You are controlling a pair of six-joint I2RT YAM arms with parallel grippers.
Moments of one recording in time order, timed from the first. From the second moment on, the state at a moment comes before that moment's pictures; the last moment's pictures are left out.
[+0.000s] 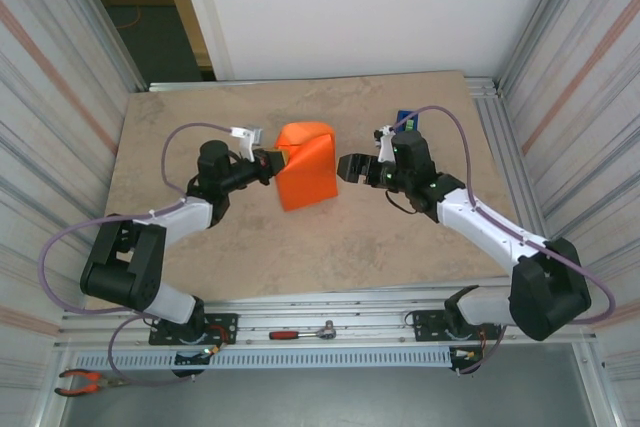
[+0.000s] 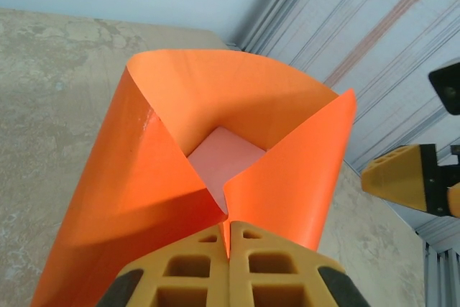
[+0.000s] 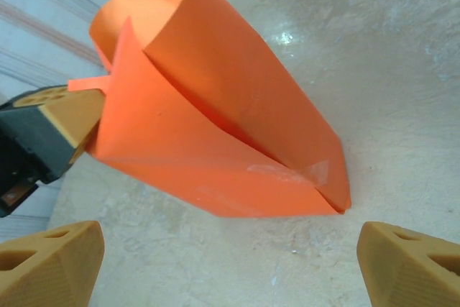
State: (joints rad) left arm -0.30 1.48 0.66 0.62 0.63 -0.41; right arm 0.51 1.31 0.87 -0.11 -0.31 0.61
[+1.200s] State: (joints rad) left arm -0.52 1.24 0.52 0.45 0.03 -0.32; right arm 0.49 1.67 1.06 0.01 -0.46 0.54
